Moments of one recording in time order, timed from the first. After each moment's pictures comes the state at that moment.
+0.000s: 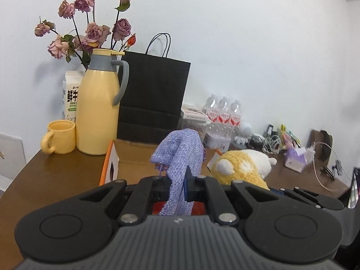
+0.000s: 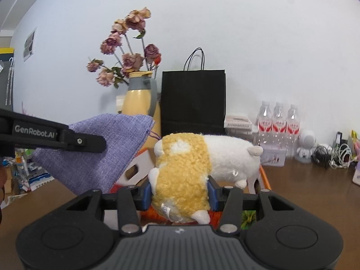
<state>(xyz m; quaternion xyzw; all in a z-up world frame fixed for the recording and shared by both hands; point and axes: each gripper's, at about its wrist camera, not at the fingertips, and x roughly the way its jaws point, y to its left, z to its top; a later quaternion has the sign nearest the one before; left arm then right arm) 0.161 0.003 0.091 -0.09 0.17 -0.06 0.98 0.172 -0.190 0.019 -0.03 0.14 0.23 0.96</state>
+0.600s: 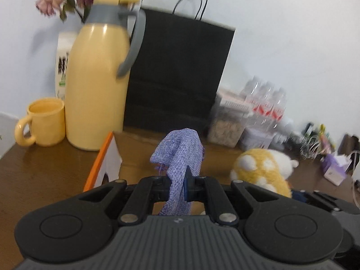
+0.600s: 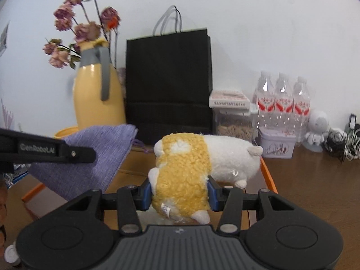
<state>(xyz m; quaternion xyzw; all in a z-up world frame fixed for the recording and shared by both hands) 0.324 0.019 0.036 -0.12 0.24 -0.01 0.96 0.339 -0.172 -0.022 -0.02 0.21 0.20 0.96</state>
